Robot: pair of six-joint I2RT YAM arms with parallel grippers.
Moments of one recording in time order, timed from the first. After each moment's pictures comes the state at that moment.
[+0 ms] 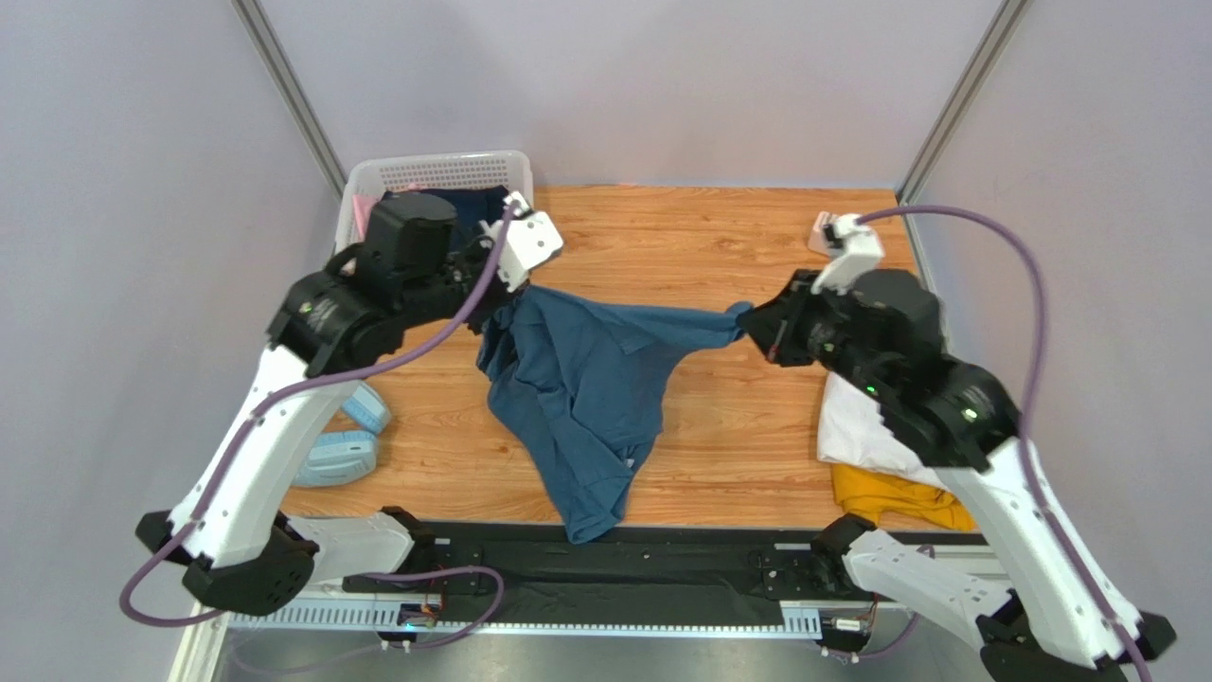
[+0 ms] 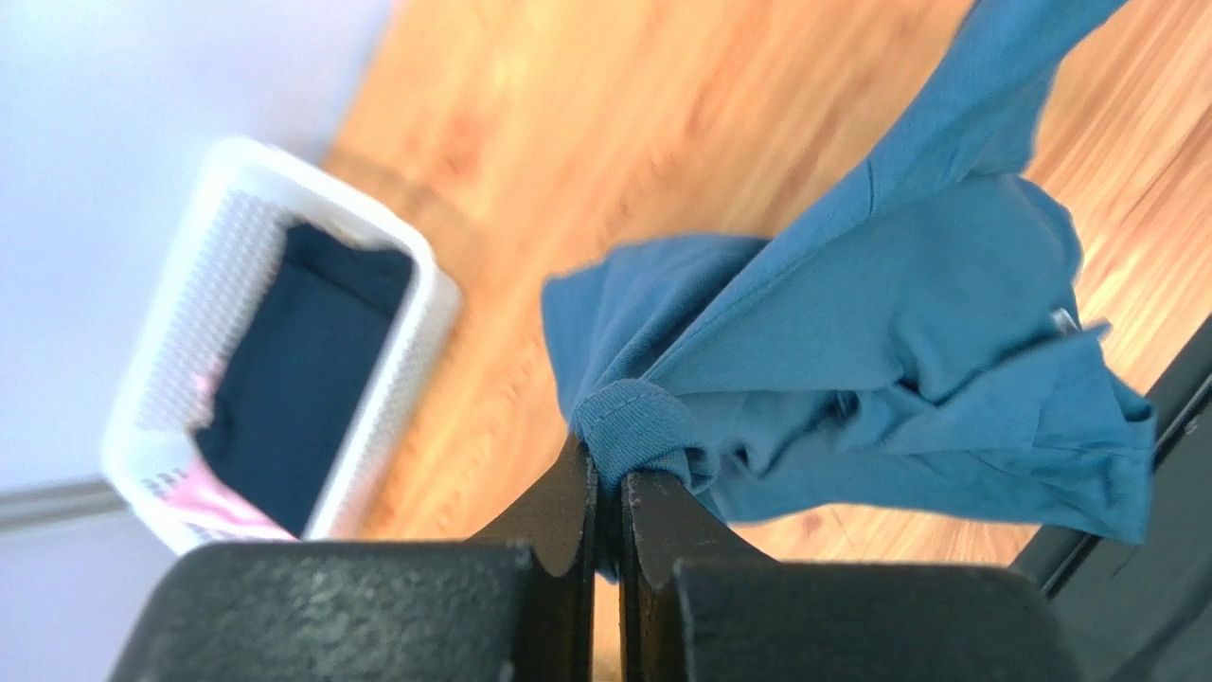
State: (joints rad) left arm -0.62 1.22 1.64 -1.03 0.09 0.50; right arm 0.59 0.93 1.25 -0.80 0.03 0.54
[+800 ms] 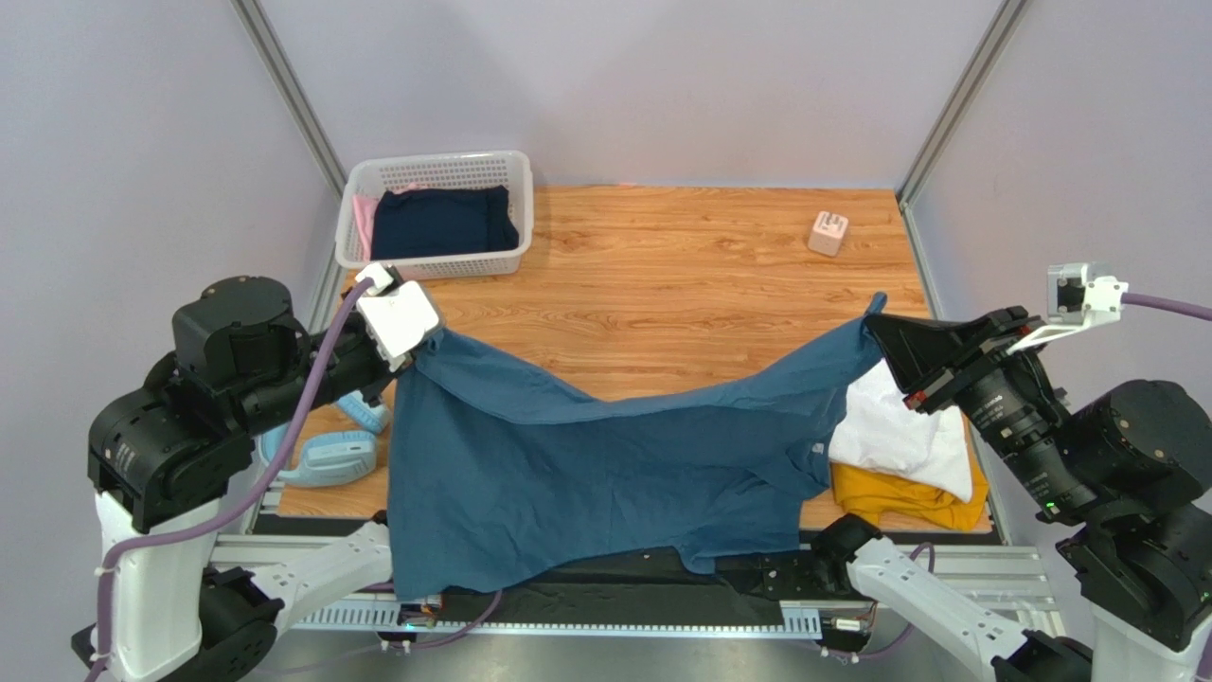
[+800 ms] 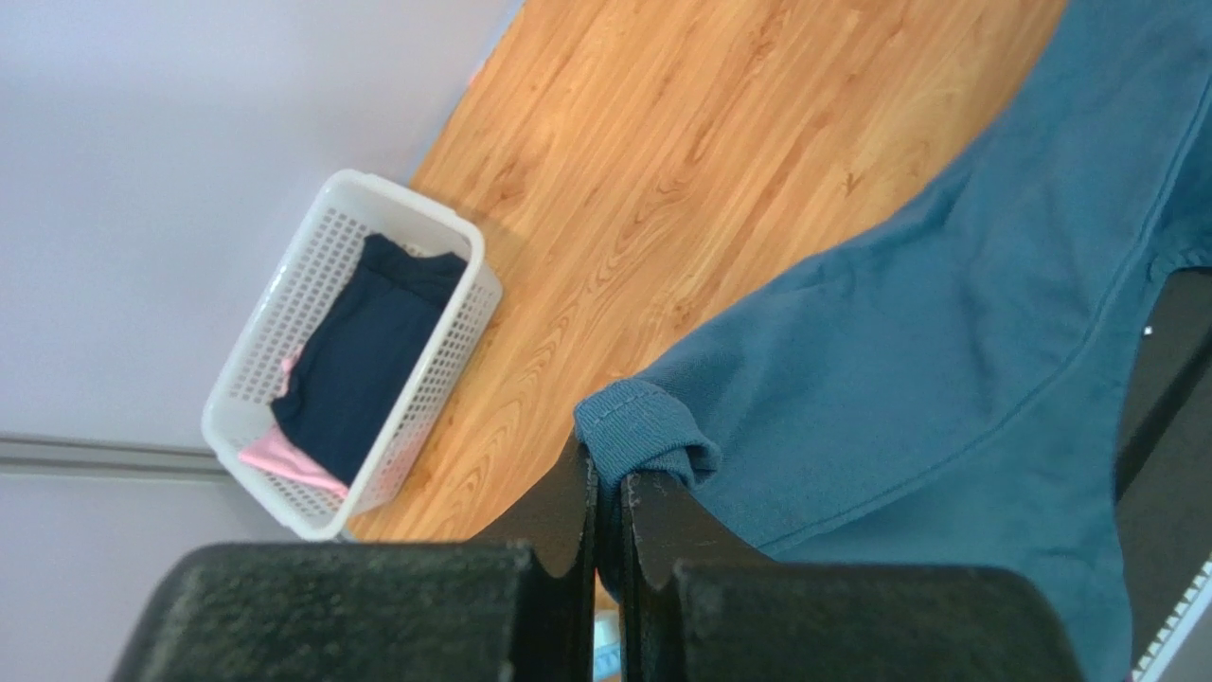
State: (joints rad) left arm -0.61 0.94 1.83 -1.29 0.15 0.51; right arm 0.58 0.69 1.66 -0.96 0.15 0.40
